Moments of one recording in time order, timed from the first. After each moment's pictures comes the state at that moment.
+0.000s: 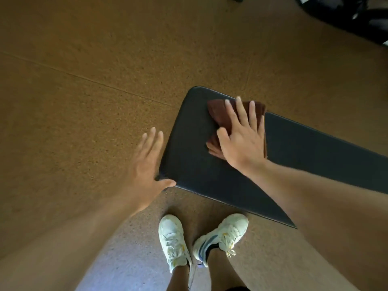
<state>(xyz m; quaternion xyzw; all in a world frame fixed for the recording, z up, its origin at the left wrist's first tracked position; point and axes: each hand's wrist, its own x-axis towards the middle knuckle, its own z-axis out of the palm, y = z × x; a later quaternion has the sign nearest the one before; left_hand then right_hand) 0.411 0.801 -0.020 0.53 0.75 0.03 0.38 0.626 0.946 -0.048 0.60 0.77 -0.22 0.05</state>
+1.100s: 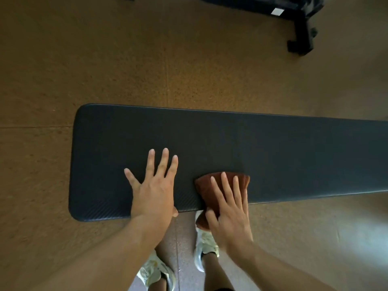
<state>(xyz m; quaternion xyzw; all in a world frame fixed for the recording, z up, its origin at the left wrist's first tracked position) 0.597 0.859 -0.017 0.71 0.60 -0.24 0.27 0.792 0.764 -0.036 0.72 0.64 -0.26 0.08</state>
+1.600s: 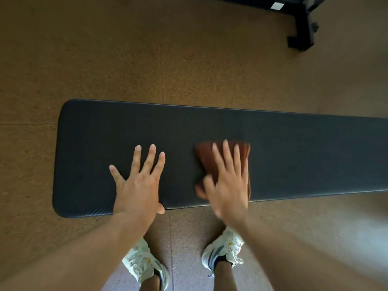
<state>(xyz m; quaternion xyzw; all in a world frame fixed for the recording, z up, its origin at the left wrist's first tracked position) 0.599 0.858 -0.018 0.72 0.60 -0.25 0.25 0.818 0.834 -0.039 0.73 0.64 -0.22 0.01</state>
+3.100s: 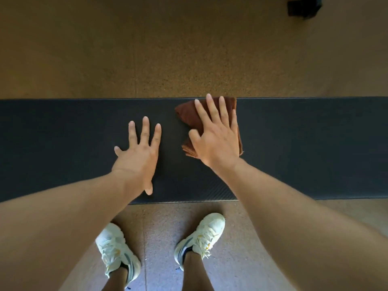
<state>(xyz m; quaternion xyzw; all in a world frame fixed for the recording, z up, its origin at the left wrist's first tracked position) 0.830 0.923 -0.006 0.67 0.58 -0.38 0.25 1.019 0.943 -0.053 0.67 0.70 -0.24 0.02</state>
